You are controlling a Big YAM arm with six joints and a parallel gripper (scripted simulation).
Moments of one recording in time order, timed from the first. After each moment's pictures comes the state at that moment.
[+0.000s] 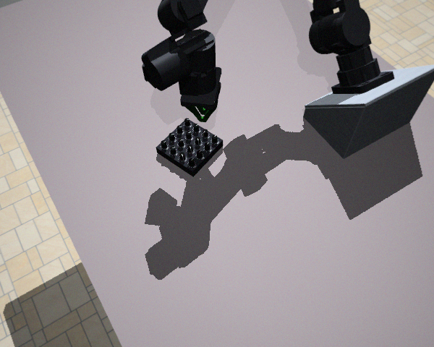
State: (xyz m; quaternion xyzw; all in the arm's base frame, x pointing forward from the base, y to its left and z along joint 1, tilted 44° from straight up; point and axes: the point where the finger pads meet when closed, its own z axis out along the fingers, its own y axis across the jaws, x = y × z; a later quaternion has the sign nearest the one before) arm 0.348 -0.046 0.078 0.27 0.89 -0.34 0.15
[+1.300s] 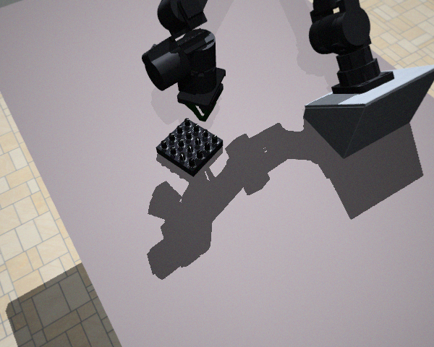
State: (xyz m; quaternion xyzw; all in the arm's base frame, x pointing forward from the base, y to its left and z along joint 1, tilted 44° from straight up) arm 0.347 -0.046 0.079 0.36 0.86 -0.33 0.18
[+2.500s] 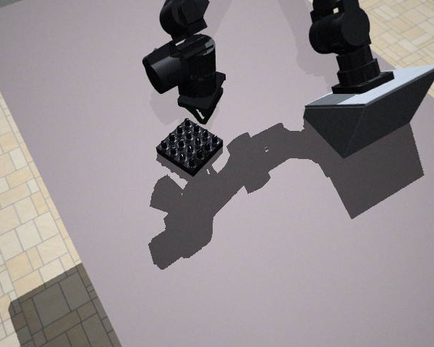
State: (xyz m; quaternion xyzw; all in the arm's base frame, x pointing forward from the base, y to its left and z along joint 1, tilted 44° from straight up) arm 0.347 -0.057 0.071 0.36 0.85 -0.33 0.18
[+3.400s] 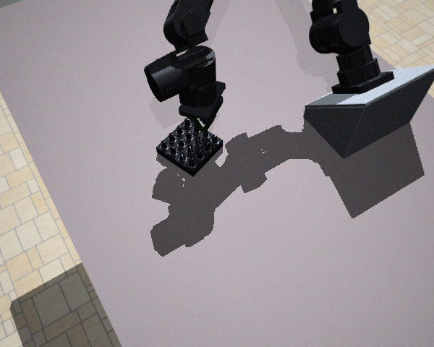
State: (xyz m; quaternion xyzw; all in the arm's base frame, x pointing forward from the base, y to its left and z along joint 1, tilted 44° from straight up) arm 0.349 -0.073 0.052 0.36 0.85 -0.33 0.18
